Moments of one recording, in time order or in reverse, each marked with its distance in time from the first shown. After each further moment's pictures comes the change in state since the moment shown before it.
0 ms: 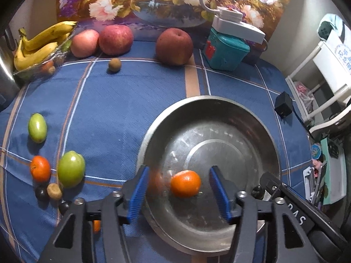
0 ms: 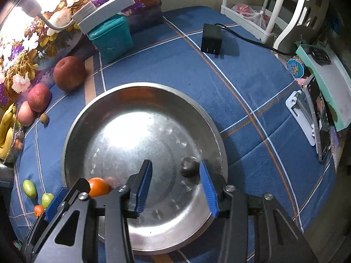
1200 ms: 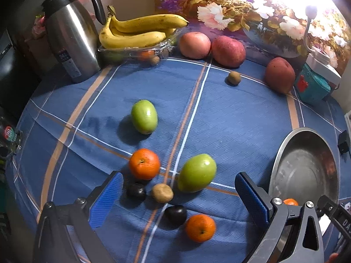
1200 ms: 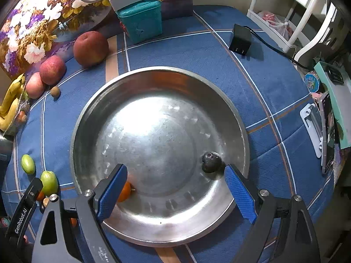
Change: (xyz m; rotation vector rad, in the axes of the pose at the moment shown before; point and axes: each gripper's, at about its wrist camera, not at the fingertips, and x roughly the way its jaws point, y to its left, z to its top) left arm -0.027 0.118 -0.018 -0.211 -0.089 0.346; right arm 0.005 0.029 -0.008 -0.140 0.045 0.023
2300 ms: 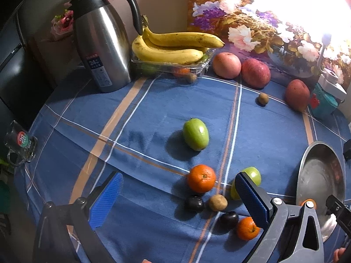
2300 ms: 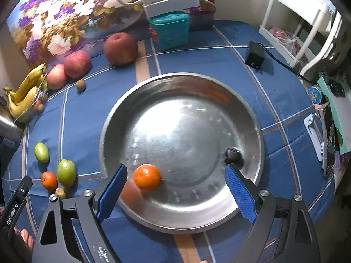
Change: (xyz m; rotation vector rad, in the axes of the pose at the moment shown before) left arm -0.019 0.073 0.010 -0.020 -0.075 0.031; right arm -0.027 0.040 -0.016 -0.075 -0.076 0.029
